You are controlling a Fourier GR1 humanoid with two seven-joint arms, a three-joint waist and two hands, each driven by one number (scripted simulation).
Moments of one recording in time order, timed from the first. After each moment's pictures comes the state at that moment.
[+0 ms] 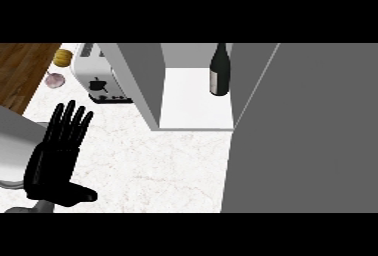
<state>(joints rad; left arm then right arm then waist) 0.00 0.41 -0.18 -1.52 0.72 -0.14 -0.41 0.32 -0.84 0.77 -2.51 -0.01 -0.26 -0.01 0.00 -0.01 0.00</state>
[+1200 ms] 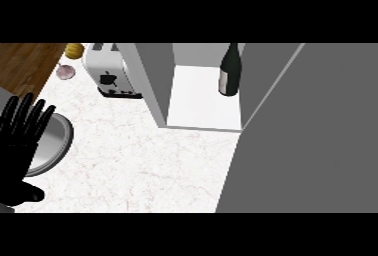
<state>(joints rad) -0.01 0.56 -0.02 -1.45 0.84 -0.34 -0.36 0.02 -0.66 0.68 -2.47 -0.04 -0.17 0.23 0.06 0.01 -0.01</state>
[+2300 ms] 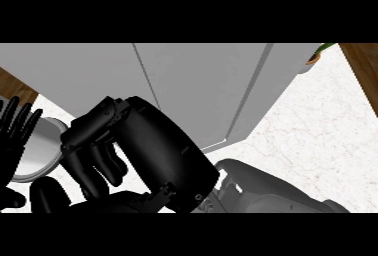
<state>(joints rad) 0.01 0.58 0.04 -1.40 0.86 -0.45 -0.35 -0.93 -0.02 0.61 -1.75 -0.23 -0.39 0.55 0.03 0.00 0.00</state>
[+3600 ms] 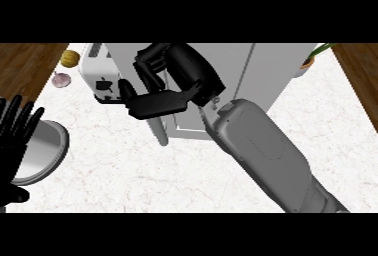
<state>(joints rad) -0.01 0.52 0.10 -1.38 0.82 -0.46 -0.31 -0.95 -0.01 0.37 -1.26 -0.34 -0.07 0.17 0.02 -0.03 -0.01</state>
